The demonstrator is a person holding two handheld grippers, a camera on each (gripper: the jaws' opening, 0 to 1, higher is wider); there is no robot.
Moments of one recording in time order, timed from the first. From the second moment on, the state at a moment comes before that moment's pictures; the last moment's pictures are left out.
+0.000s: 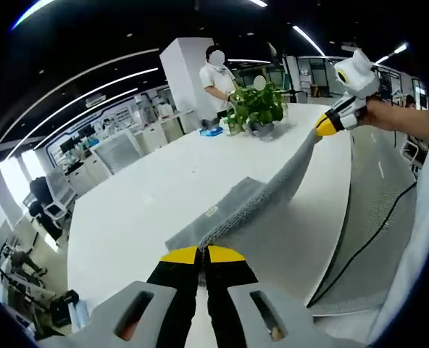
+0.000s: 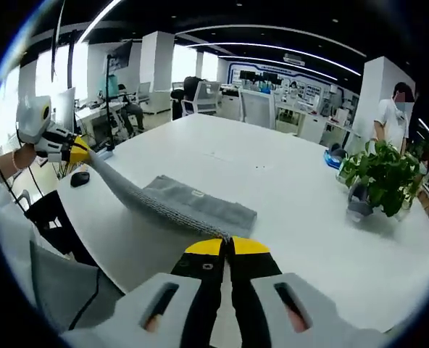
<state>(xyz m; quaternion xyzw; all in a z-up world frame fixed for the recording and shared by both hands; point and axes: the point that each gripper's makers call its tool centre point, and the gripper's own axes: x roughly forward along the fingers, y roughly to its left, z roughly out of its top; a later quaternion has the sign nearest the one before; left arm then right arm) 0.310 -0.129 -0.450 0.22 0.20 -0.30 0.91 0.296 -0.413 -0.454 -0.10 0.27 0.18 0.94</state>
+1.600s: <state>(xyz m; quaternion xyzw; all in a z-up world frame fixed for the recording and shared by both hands) 0.379 -0.127 -0.482 0.23 0.22 -0.28 0.91 0.361 -0.413 -0.475 -0.12 0.28 0.17 0.94</state>
